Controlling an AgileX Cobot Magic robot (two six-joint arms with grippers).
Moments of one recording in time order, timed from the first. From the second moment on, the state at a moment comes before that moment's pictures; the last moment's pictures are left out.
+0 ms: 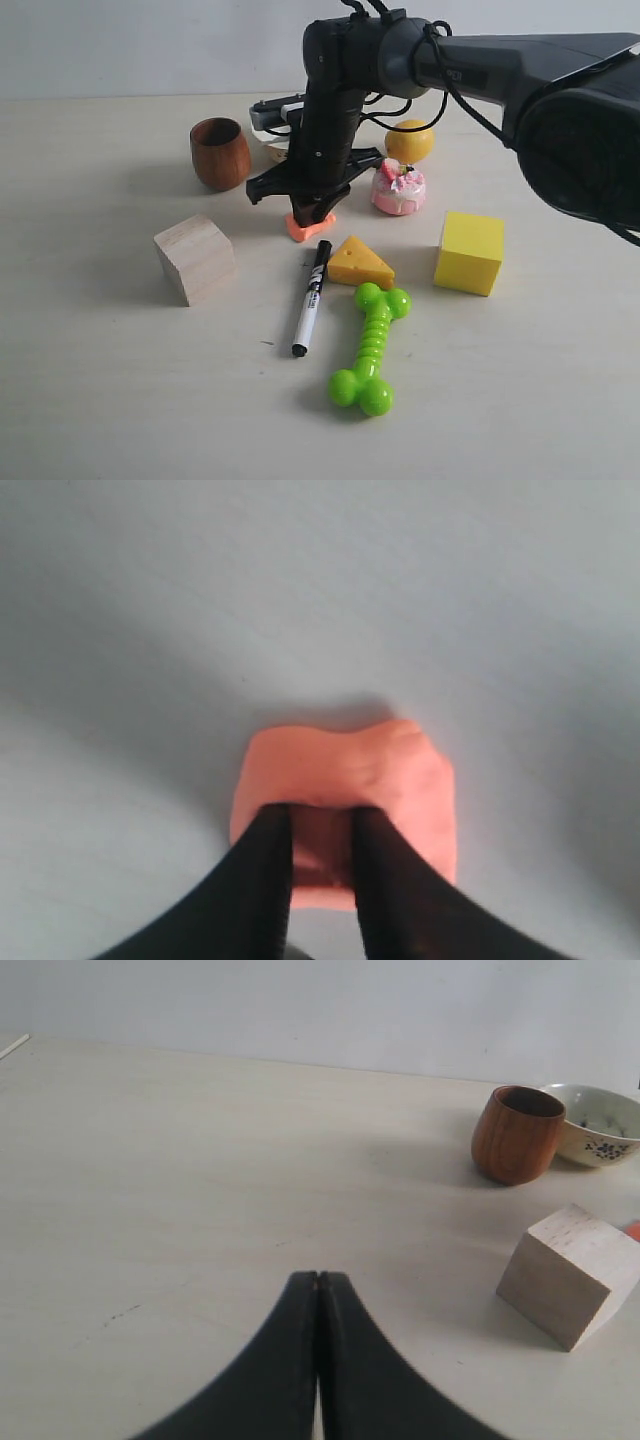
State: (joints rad) left arm -0.04 0.01 0.00 0.04 0.37 -0.13; right arm 0.56 2.48 -2.04 0.14 1.10 0.03
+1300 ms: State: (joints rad) left arm -0.04 0.01 0.00 0.04 0.37 -0.13; right arm 0.57 2.45 -2.03 0.13 1.07 0.03
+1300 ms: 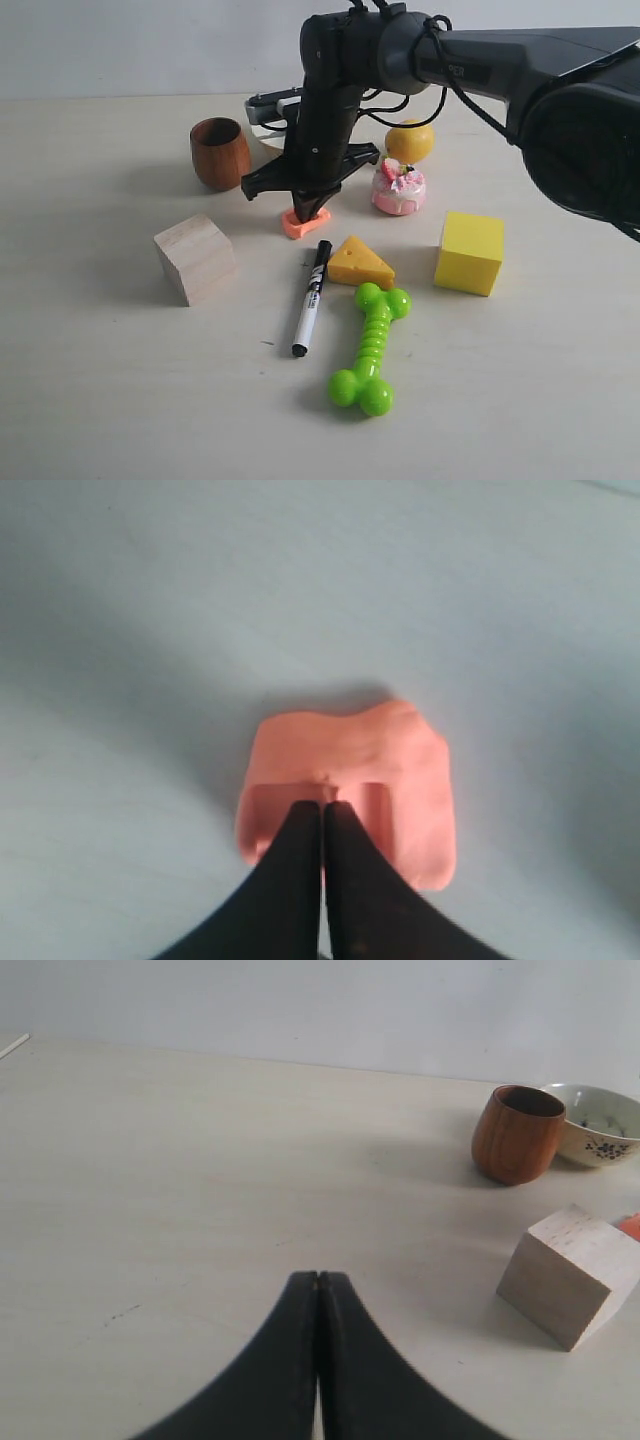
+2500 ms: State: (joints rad) left arm -0.04 0.01 0.00 0.04 0.37 -0.13; right arm 0.57 1.50 -1.01 0.33 0.40 -0.12
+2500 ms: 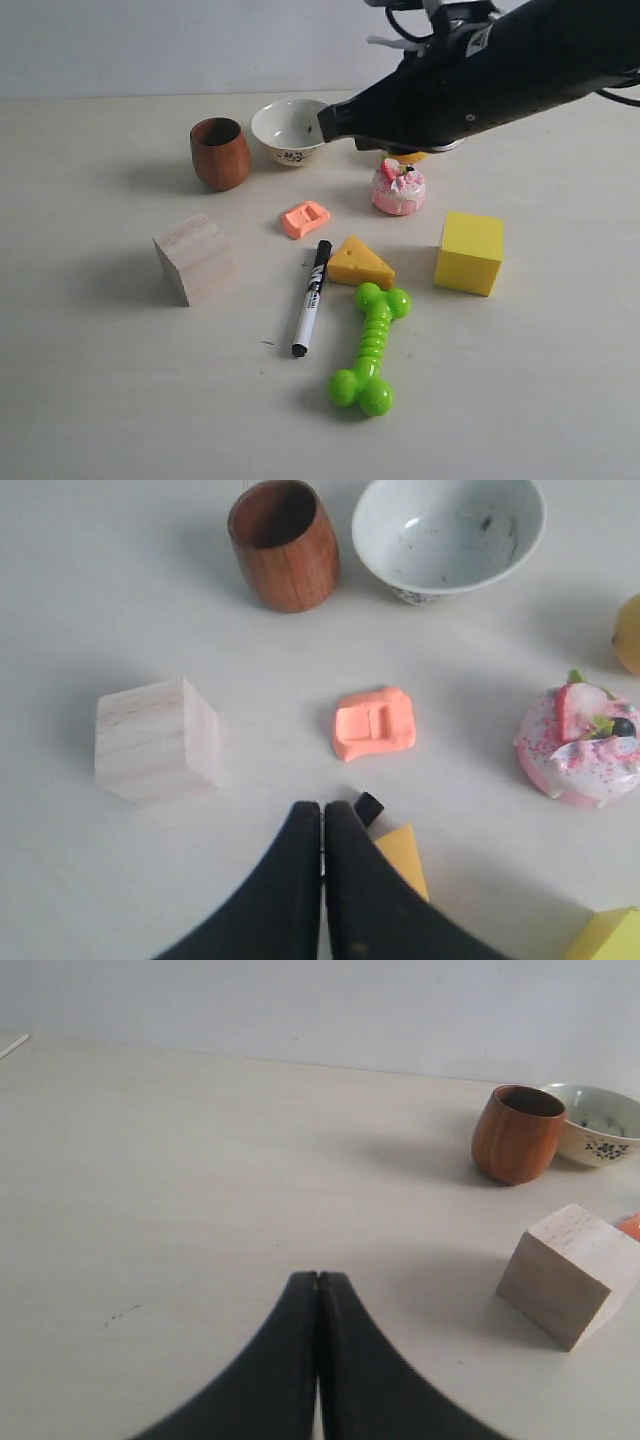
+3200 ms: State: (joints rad) left arm -0.04 0.01 0.00 0.04 0.37 -0.13; right arm 0.49 1.29 -1.00 0.18 0.37 -0.09
